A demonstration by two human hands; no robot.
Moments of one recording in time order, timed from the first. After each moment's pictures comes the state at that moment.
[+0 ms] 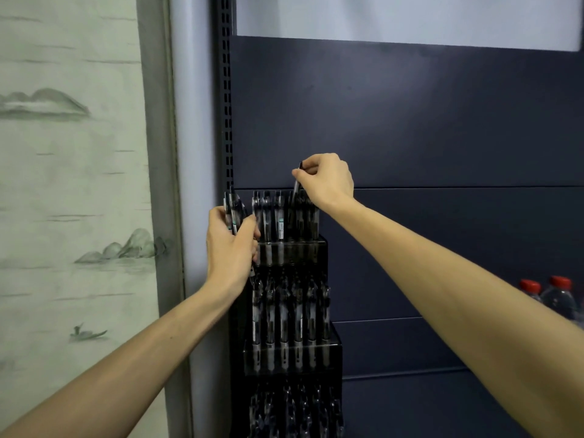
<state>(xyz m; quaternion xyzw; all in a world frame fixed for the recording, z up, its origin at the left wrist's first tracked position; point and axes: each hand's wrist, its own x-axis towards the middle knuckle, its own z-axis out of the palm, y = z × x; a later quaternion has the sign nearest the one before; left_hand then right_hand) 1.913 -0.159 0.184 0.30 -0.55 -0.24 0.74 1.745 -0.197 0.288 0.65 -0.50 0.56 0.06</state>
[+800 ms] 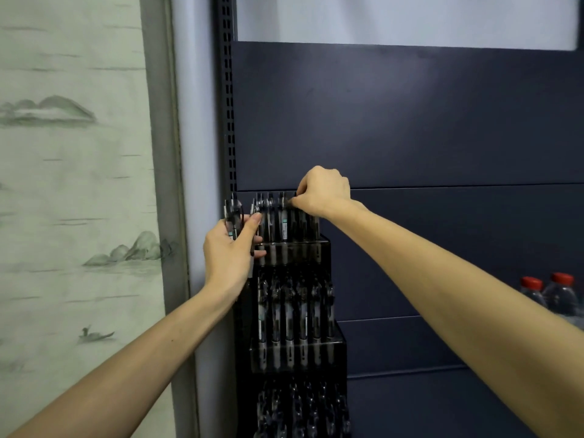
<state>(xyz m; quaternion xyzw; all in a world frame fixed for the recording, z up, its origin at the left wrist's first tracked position) 1.922 -0.160 0.179 0.32 -0.52 -0.26 0.74 1.756 -0.194 0.284 0.69 -0.60 0.38 0.15</state>
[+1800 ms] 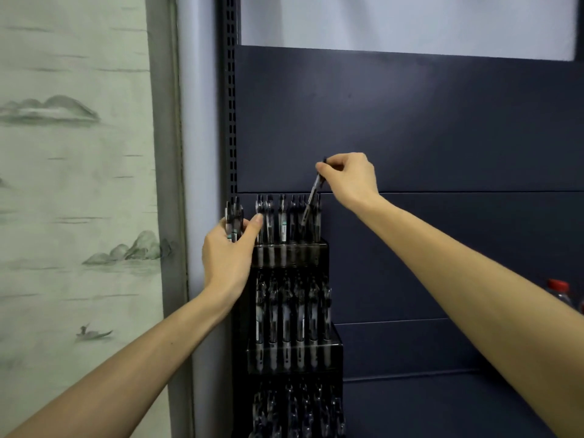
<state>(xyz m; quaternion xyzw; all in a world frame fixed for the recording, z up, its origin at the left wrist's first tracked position) 1.924 -0.155 0.177 0.37 -0.53 -0.22 0.73 1.717 -0.170 0.295 0.64 -0.50 0.59 0.03</state>
